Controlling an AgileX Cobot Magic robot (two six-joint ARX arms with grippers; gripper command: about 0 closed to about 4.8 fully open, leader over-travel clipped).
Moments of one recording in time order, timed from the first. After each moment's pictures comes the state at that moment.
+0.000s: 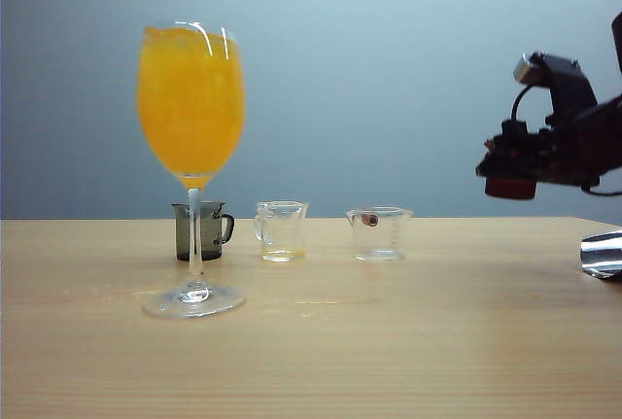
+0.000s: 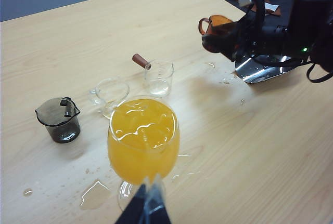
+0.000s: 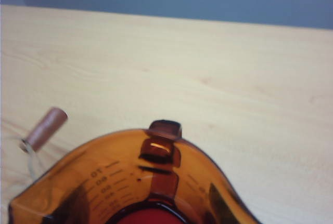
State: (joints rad) left arm -0.57 0.62 0.93 -0.67 0.16 0.01; right arm 0.07 1.75 0.69 0.87 -0.34 0.00
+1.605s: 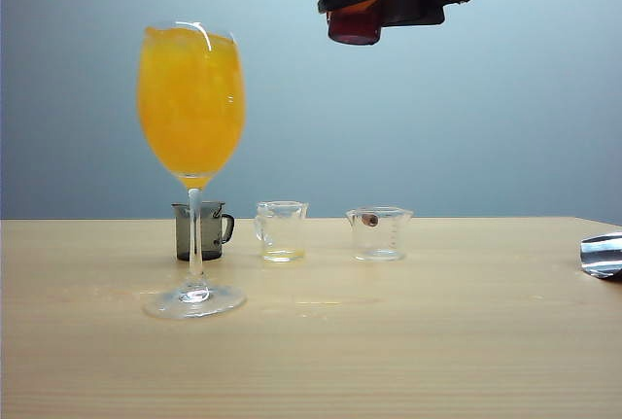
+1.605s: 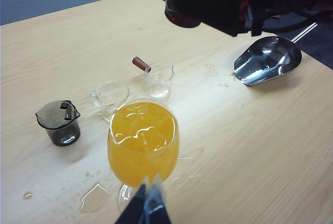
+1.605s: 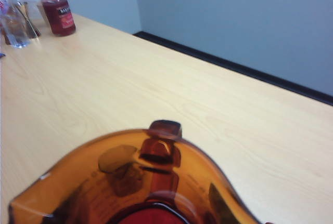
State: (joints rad) left arm -0.57 0.62 0.93 -0.66 0.16 0.01; right arm 0.51 1.43 1.04 0.22 -0.25 0.00
